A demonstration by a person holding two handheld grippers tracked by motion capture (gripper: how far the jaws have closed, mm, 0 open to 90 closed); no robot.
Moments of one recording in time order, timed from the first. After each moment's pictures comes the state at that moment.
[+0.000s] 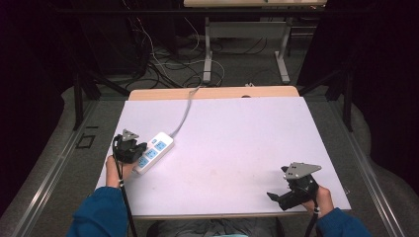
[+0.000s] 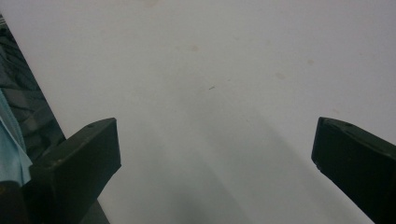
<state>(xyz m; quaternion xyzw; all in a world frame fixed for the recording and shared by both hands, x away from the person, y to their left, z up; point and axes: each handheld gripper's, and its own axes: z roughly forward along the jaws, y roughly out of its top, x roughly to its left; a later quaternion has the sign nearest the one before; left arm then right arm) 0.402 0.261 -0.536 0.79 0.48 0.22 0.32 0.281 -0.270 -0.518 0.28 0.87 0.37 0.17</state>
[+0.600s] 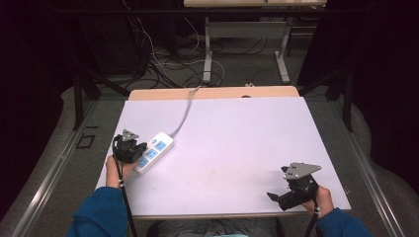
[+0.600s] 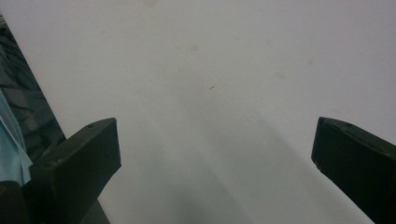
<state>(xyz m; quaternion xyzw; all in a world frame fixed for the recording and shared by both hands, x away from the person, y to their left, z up) 0.402 0.260 -0.538 0.78 0.48 0.23 0.33 0.280 -0.269 -0.518 0.28 0.87 0.37 0.17</state>
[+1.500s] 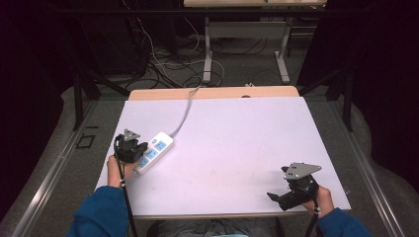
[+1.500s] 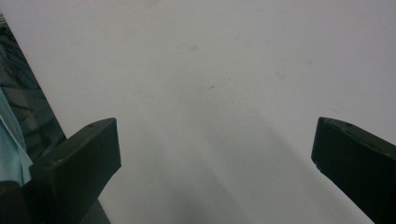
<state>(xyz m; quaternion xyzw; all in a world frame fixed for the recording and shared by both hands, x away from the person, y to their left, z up) 0.402 0.257 -0.536 0.79 0.48 0.23 0.32 0.280 -0.270 -0.518 0.28 0.87 0.37 0.17</state>
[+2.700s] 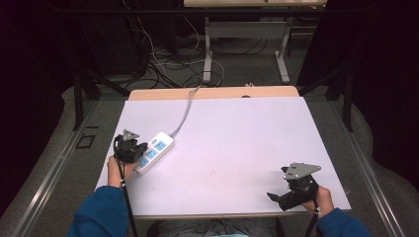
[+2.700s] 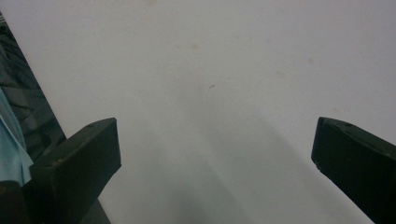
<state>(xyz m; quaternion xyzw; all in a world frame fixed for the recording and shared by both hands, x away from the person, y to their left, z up) 0.403 0.258 -0.539 0.78 0.49 0.22 0.33 0.280 -0.269 -0.518 0.28 0.87 0.36 0.17</state>
